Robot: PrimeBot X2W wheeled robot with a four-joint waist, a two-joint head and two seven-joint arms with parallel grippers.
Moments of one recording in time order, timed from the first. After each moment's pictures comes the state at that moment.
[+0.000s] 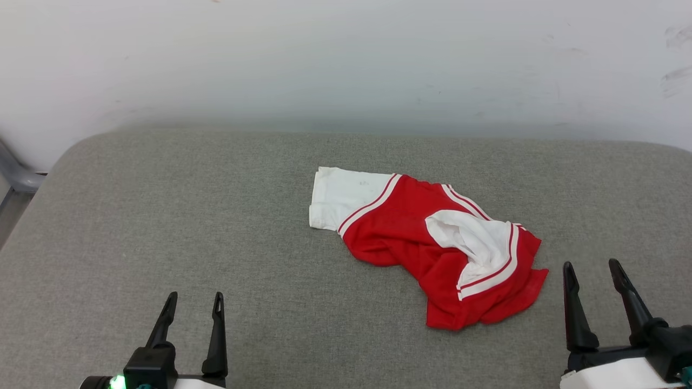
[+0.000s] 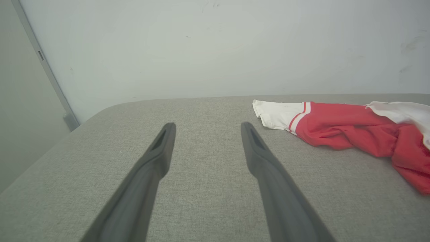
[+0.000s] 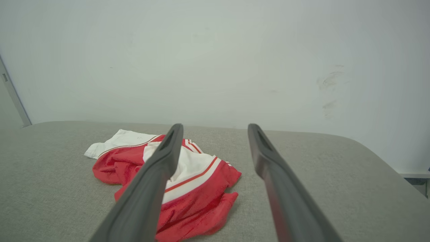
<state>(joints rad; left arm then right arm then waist) 0.12 0.08 0.00 0.05 -0.04 0.00 -0.26 0.09 -0.05 -0.09 0.00 0.08 0.13 -0.26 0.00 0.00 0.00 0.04</state>
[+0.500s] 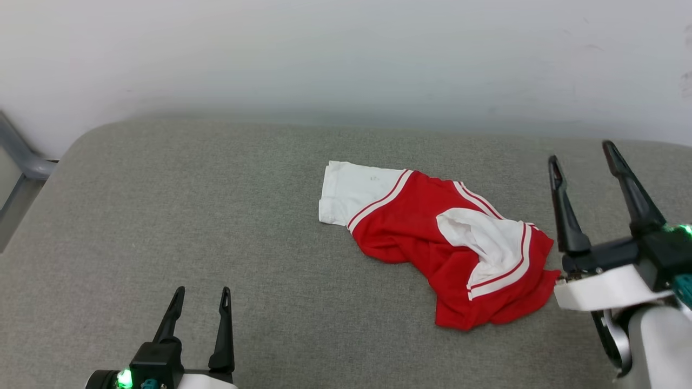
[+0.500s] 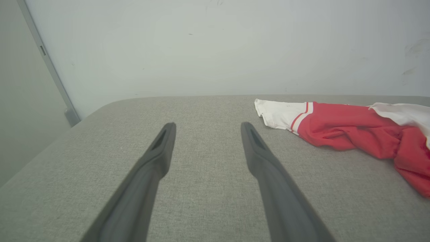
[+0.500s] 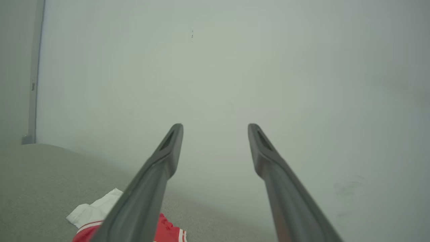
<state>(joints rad) 0.10 0.06 -0.01 0.06 -0.04 -0.01 -0.26 -0.20 -0.12 -0.01 -0.03 -0.05 0.13 -0.26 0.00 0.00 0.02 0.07</state>
